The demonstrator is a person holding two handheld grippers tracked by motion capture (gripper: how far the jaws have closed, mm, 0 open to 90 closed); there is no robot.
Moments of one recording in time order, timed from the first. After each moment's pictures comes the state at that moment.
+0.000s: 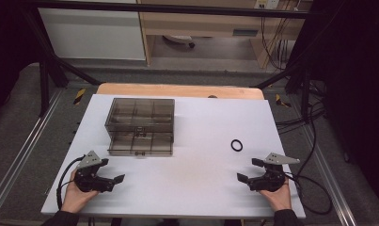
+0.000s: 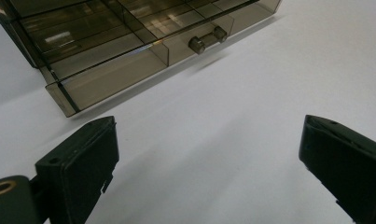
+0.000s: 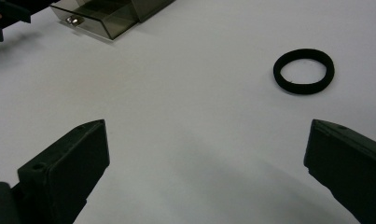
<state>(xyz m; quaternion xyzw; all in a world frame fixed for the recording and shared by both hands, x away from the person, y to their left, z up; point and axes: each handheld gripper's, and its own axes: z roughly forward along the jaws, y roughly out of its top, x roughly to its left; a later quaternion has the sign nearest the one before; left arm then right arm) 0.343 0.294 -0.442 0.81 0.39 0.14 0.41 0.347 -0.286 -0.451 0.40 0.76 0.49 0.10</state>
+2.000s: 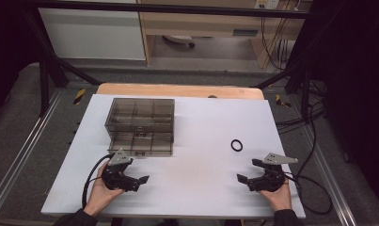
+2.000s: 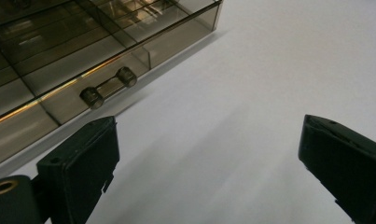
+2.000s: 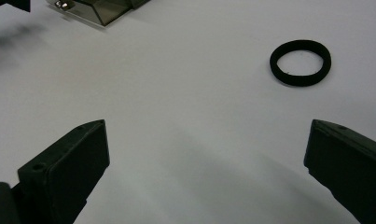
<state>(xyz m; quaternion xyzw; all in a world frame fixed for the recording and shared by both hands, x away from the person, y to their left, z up) 0.351 0.216 -0.436 0.84 0.35 0.11 0.40 0.348 -0.285 -0.452 0.40 0.78 0.47 0.11</state>
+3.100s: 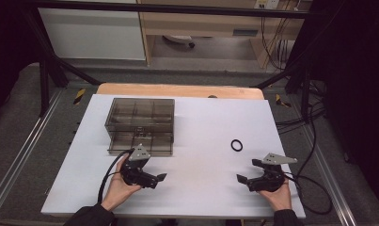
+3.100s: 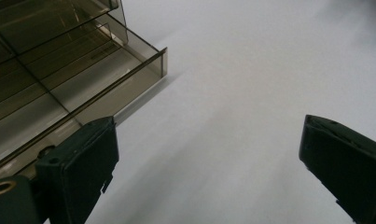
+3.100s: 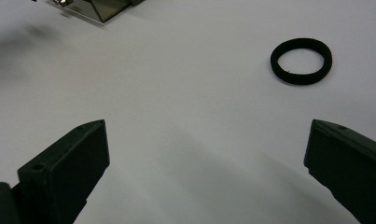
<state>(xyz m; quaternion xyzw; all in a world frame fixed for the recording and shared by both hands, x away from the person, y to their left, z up) 0.360 0.162 -0.421 0.85 0.32 0.10 0.41 0.348 -0.284 -0.452 0.40 0.78 0.46 0.11</state>
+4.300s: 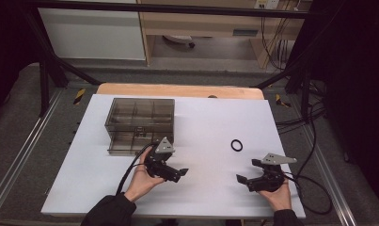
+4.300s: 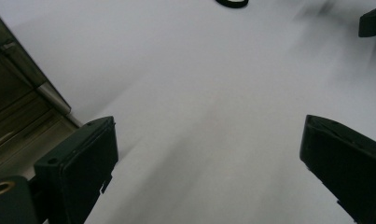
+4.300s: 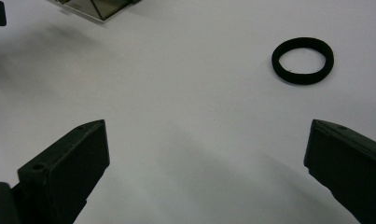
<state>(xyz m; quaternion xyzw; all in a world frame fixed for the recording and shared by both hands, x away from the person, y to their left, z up) 0.381 0.094 -0.411 0.86 0.29 0.09 0.41 0.348 -0.283 -0.452 0.40 0.79 0.46 0.11</state>
